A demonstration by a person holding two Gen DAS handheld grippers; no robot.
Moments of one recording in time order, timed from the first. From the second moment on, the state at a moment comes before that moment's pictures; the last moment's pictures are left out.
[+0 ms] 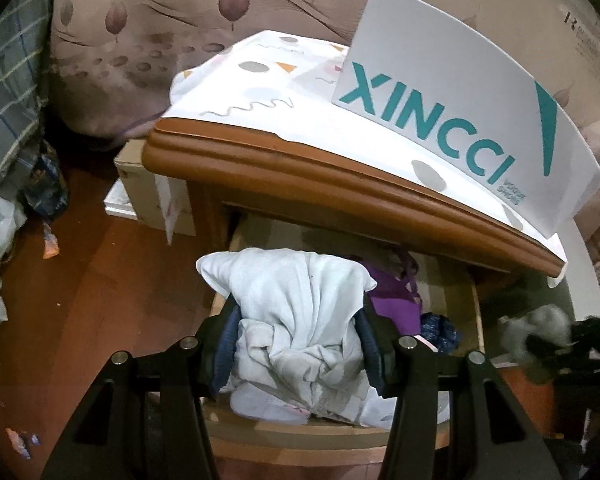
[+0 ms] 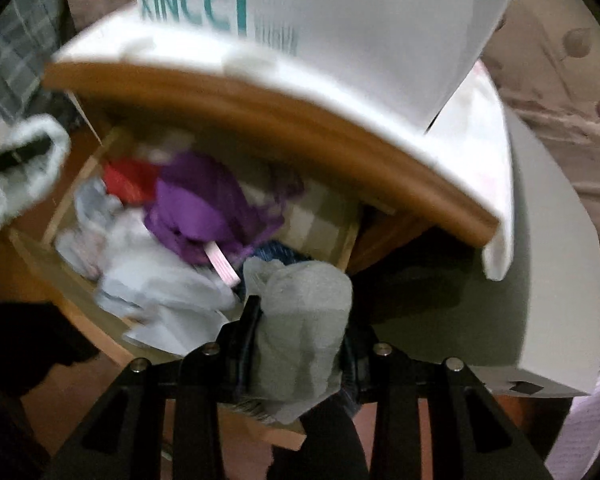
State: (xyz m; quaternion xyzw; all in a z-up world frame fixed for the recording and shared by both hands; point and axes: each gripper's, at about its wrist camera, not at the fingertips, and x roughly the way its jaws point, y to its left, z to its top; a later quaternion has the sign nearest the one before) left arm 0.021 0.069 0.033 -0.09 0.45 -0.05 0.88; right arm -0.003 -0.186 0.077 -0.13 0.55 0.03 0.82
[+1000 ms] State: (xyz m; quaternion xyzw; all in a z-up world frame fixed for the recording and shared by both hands) left arm 0.021 0.082 0.036 -0.07 0.44 -0.01 0.90; right arm 0.117 -0.178 0.259 -0.08 0.38 -0.03 0.92
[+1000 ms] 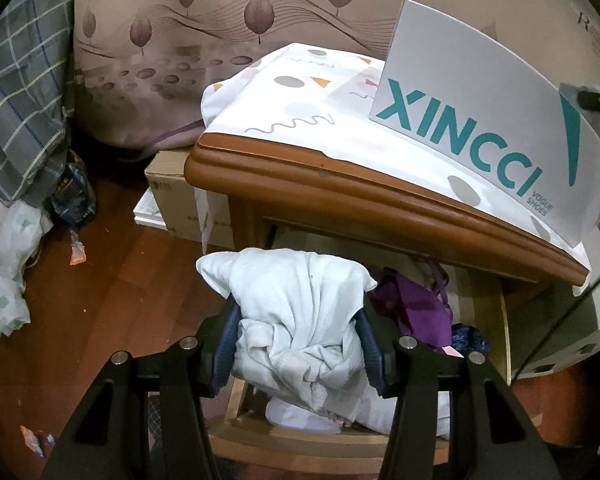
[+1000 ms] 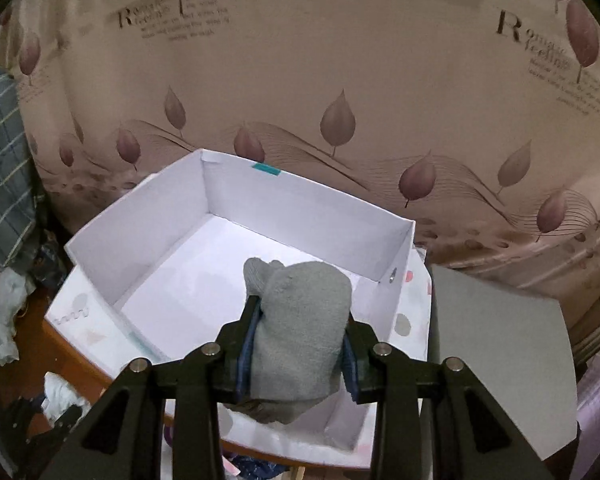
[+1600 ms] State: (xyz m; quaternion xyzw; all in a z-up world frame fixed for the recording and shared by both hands) left arm 0.024 0.079 0.033 -0.07 0.45 -0.01 0.89; right arm 0.146 -0.191 0.213 -0.09 0.43 -0.06 0.90
